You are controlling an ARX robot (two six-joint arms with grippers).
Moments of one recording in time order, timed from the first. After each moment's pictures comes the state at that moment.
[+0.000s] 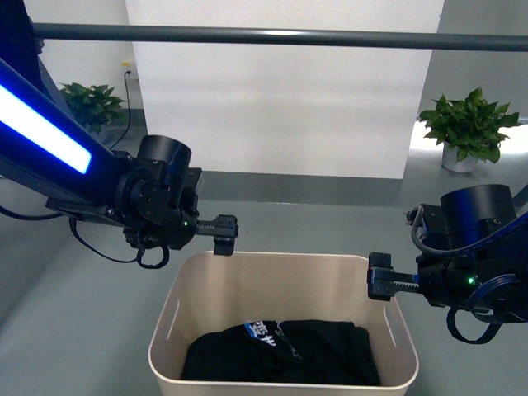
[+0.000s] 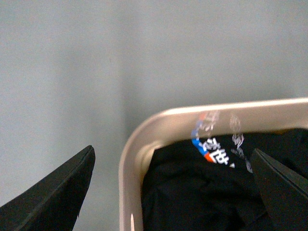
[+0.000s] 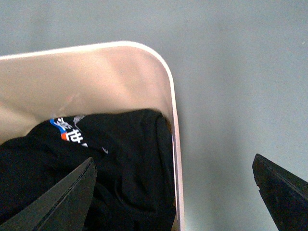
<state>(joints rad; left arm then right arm) -0.18 2.59 1.80 0.09 -0.05 -0.04 0.09 2.36 1.20 0.44 0.00 0.18</state>
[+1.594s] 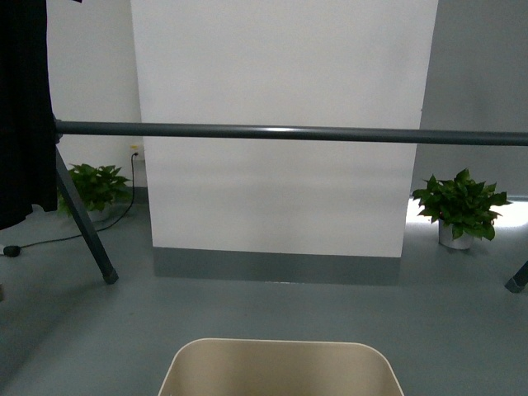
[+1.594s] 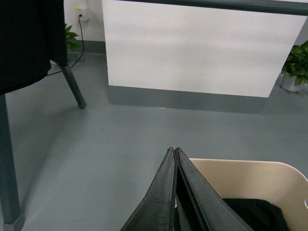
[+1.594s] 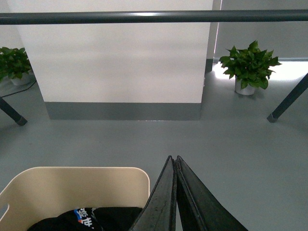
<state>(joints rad) -0.12 1.25 0.30 0.94 -0.12 -0.01 0.10 1.13 0.22 0.90 0.10 0.00</state>
